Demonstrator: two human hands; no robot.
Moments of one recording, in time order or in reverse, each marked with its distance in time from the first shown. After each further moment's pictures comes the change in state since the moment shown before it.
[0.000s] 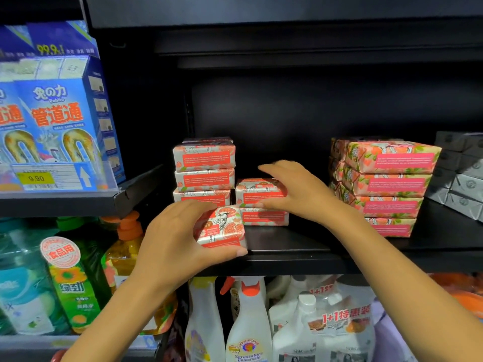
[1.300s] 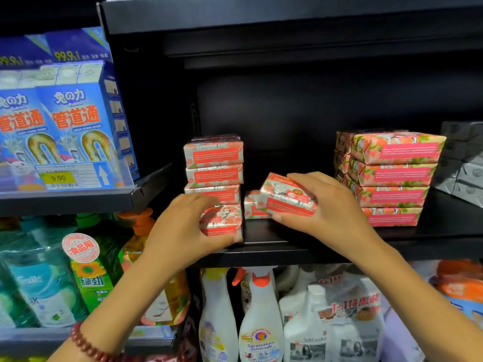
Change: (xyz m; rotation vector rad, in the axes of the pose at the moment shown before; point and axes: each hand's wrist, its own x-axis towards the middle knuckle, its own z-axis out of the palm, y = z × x) left_hand 0.009 -0.025 0.001 0.183 -0.150 -0.065; right_hand -0.070 -0.038 -0.004 0.235 0.283 0.106
